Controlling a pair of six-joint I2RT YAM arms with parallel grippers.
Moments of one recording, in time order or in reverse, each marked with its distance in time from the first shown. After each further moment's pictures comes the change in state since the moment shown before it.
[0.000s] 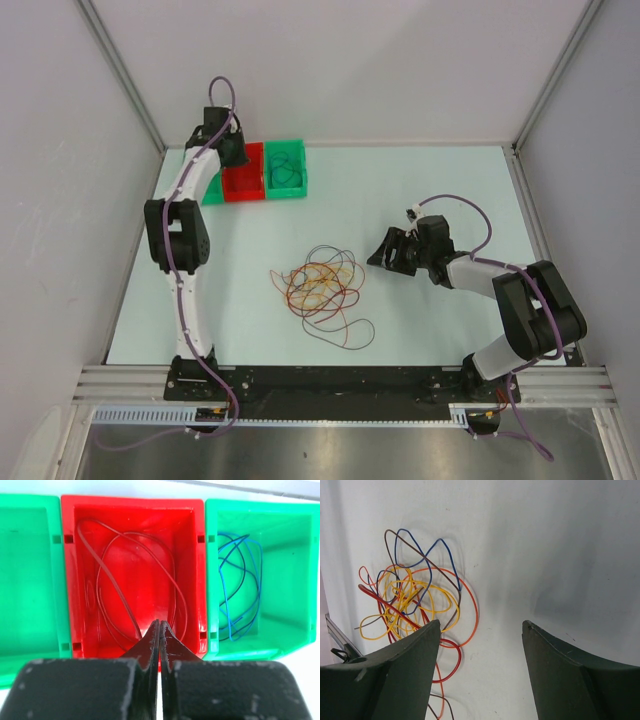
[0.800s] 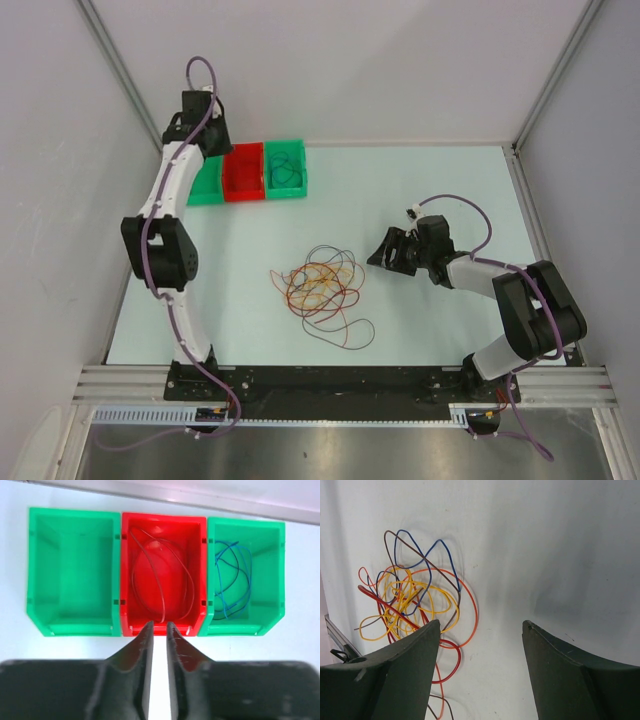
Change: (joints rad) left arm 0.013 -0.233 -0.035 -0.111 -0.087 0.017; right arm 0.000 0.000 0.000 0.002 0.001 0.001
